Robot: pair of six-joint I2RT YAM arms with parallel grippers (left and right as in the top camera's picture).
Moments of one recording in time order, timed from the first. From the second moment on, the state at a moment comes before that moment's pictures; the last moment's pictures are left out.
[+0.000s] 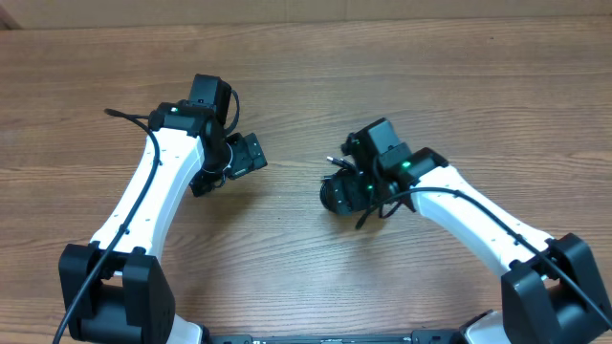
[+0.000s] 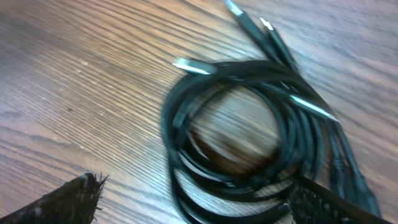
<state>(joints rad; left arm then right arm) -0.17 1.68 1.34 -1.09 0.10 -0.60 0.53 1.64 1.06 -0.64 -0.19 0.18</state>
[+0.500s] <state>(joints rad) -0.17 1.68 1.34 -1.11 0.10 -0.60 0.64 1.66 1.03 -0.60 -0.05 0.19</state>
